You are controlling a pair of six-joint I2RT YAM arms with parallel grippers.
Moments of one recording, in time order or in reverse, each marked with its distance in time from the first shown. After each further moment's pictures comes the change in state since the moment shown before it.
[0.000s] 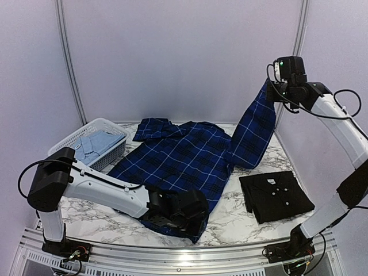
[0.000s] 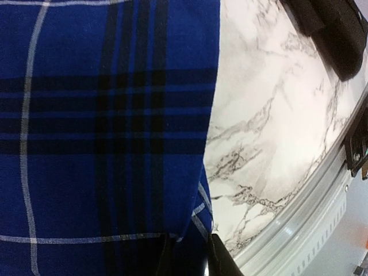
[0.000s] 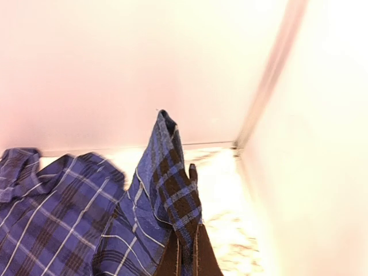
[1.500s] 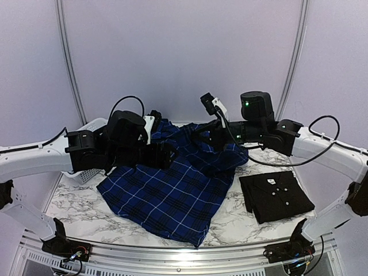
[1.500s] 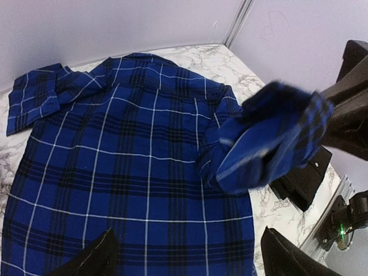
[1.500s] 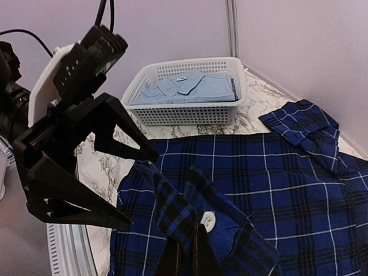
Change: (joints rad) left arm 0.279 -0.554 -0.051 -0.057 -0.211 0.399; right arm 0.442 -0.126 -0.465 0.445 -0.838 -0.087
